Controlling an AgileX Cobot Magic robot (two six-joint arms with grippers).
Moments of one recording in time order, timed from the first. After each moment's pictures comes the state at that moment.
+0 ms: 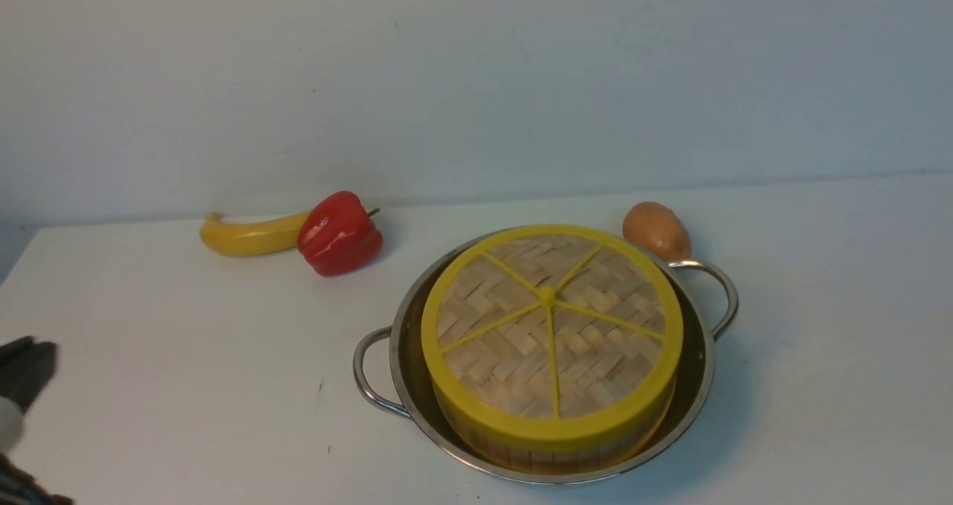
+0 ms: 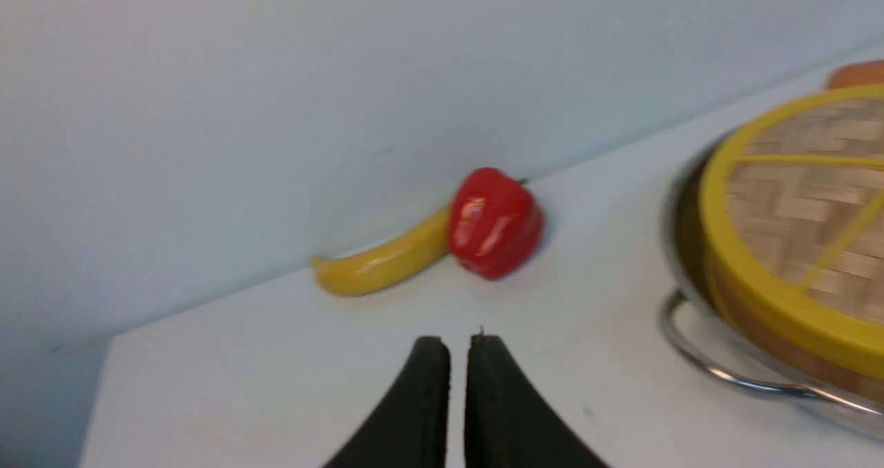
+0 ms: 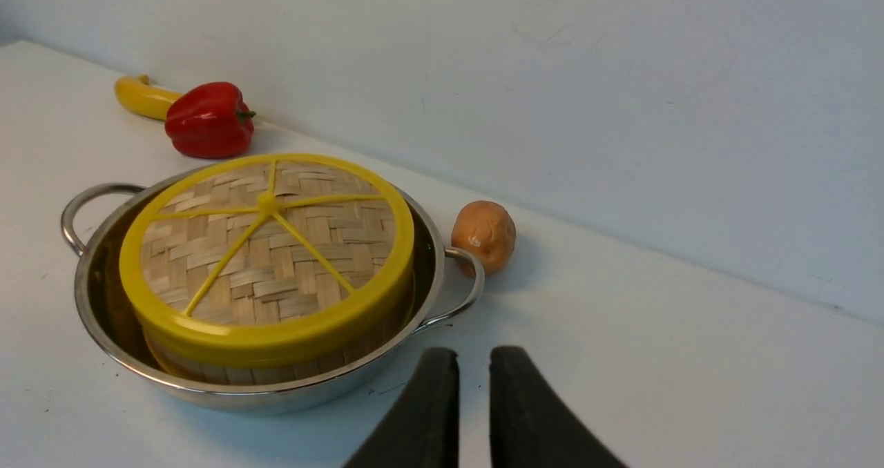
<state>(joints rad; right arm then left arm) 0.52 0.23 -0.70 -0.18 0.96 0.06 -0.25 0.40 -0.48 0.33 0.43 -0.12</state>
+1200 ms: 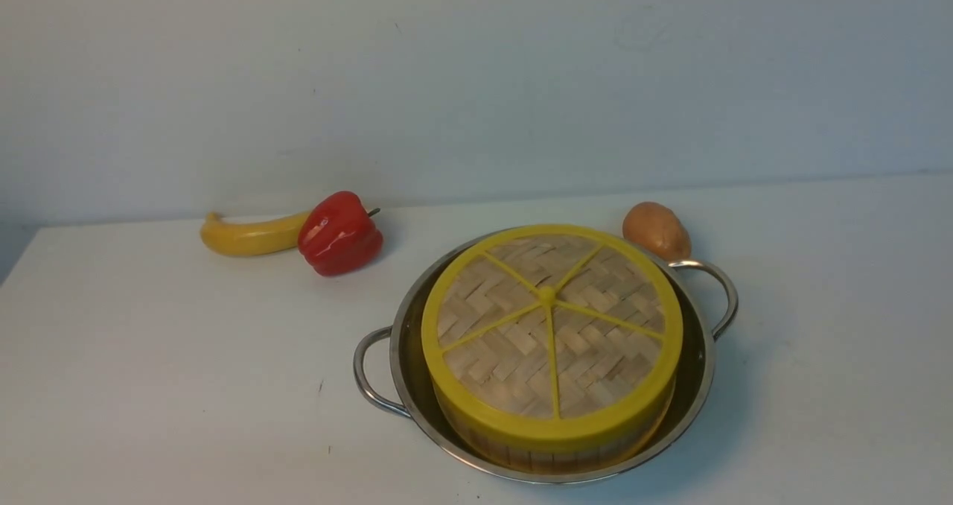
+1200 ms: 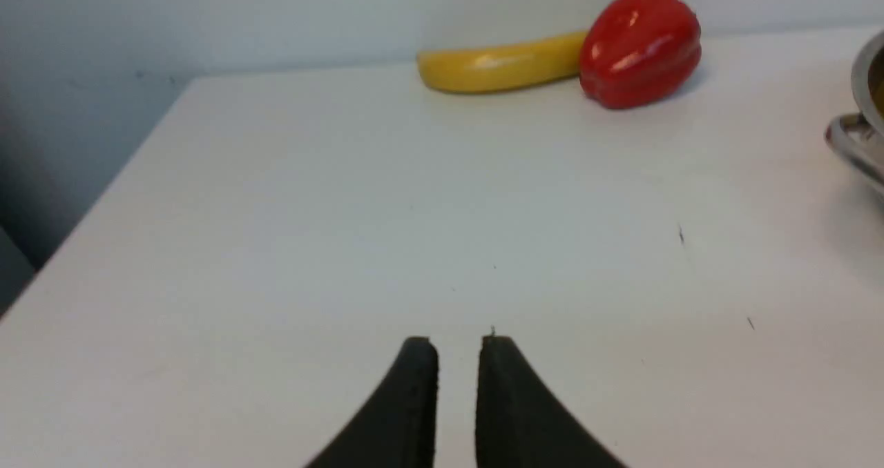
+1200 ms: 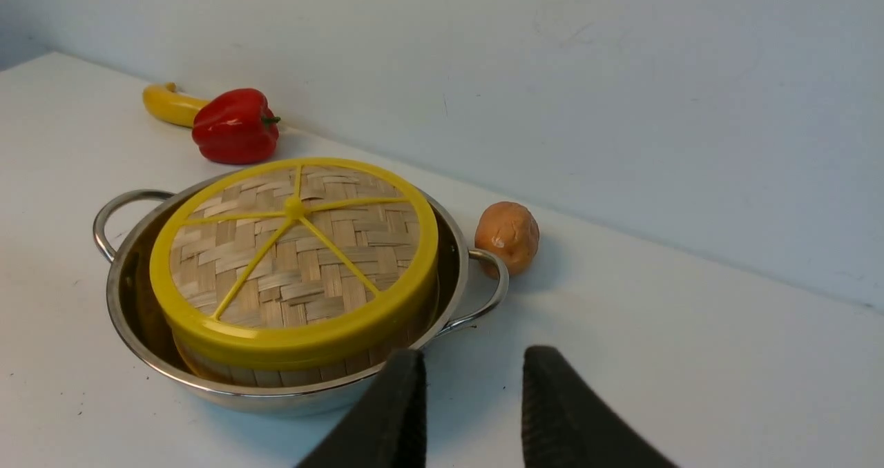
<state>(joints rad) 0.52 0.23 -0.70 -0.15 0.96 0.06 0.03 0.00 -0.03 0.13 0.42 -0.10</state>
